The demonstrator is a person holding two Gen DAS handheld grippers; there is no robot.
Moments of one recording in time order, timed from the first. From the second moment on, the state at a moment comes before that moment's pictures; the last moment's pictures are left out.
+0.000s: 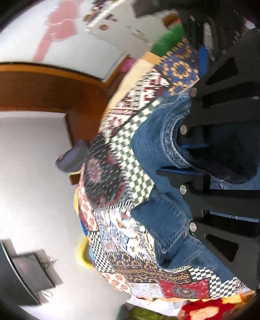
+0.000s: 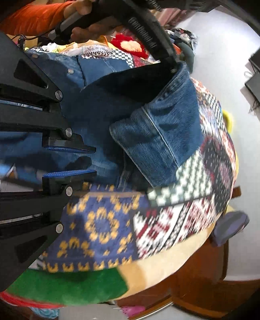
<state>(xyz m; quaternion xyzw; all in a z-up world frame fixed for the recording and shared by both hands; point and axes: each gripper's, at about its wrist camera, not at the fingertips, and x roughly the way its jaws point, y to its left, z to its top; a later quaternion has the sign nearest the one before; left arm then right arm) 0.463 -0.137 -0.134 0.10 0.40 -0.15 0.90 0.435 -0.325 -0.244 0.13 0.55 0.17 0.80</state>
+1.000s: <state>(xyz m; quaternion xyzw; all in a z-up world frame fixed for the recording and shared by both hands) 0.338 0.147 -0.250 -0.18 0.48 0.01 0.86 0.411 -0.248 -0.268 -0.12 0.55 0.15 0.81</state>
